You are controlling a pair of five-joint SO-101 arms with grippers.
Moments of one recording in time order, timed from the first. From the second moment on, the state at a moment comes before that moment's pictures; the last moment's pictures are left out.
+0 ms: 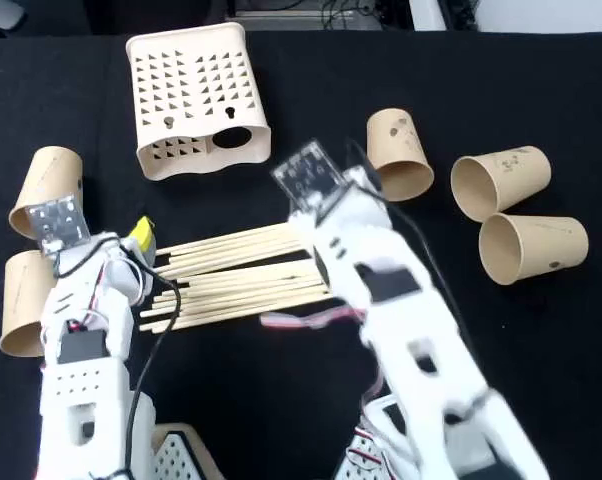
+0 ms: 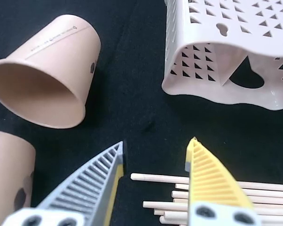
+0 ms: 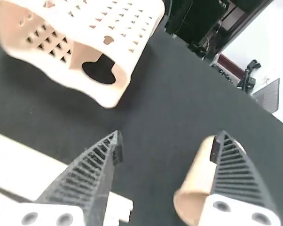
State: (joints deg) left arm -15.2 -68.2 85.6 21.9 9.5; right arm -19.0 -31.1 57.5 10.9 25.5
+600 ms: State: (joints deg) left arm -15.6 -95.6 93.3 36.3 9.5; right arm -21.7 9.5 38.5 -9.4 25.4
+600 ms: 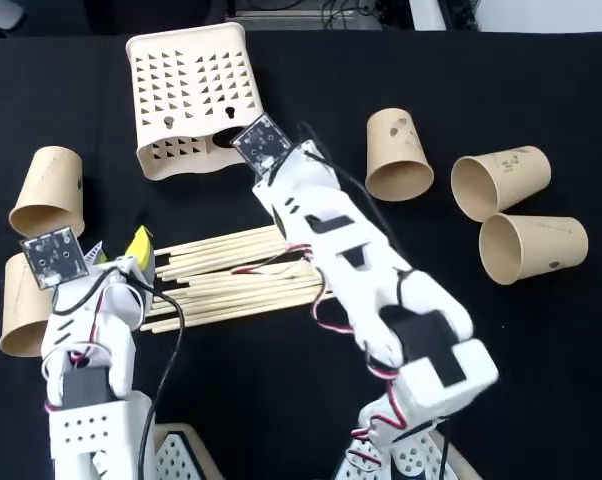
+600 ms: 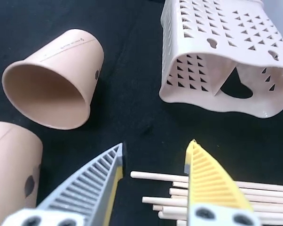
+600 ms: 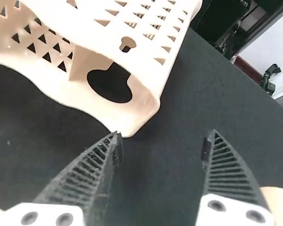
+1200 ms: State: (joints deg) left arm -15.5 -103.6 94.4 42.6 9.5; right arm -23.3 24.7 25.0 -15.6 19.0
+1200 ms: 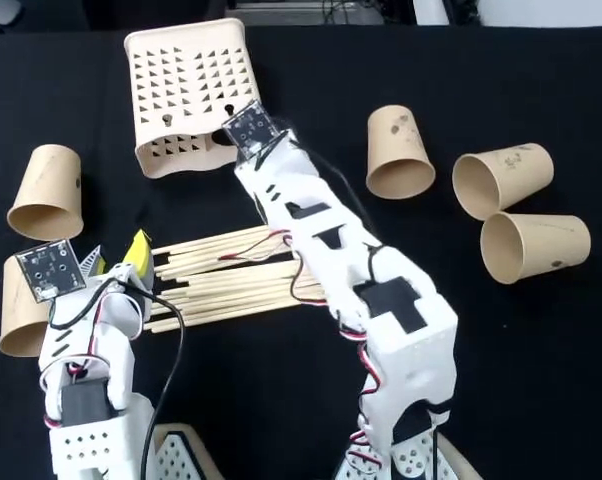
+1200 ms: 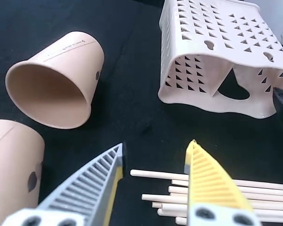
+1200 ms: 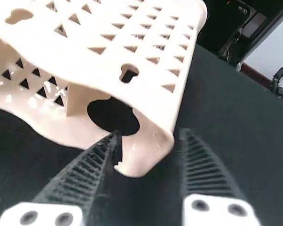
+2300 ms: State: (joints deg) left arm -15.5 -103.6 94.4 42.1 9.5; right arm -24.8 -26.3 71.0 -15.5 19.1
